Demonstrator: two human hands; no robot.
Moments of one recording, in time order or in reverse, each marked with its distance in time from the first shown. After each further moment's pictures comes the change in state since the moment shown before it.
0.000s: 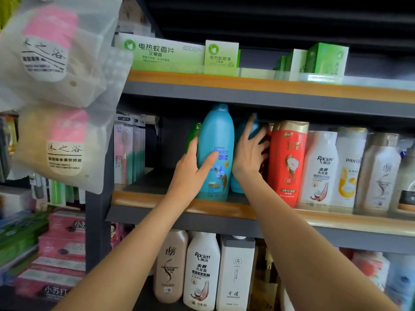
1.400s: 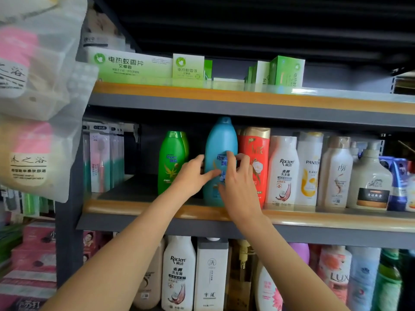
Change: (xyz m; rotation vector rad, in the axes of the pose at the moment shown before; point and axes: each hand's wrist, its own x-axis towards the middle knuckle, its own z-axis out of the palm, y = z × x) left_hand 0.023 0.026 0.050 0.161 -0.270 -0.104; right_hand -0.070 0.059 -0.065 0.134 -0.064 -0.369
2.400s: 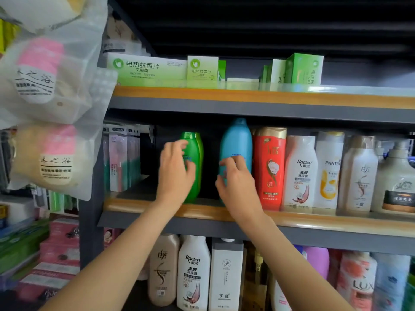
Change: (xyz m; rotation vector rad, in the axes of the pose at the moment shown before) left_hand -0.028 -0.020 -0.035 0.261 0.615 0.211; right_hand 0.006 -0.025 0.007 0.225 0.006 -0.059
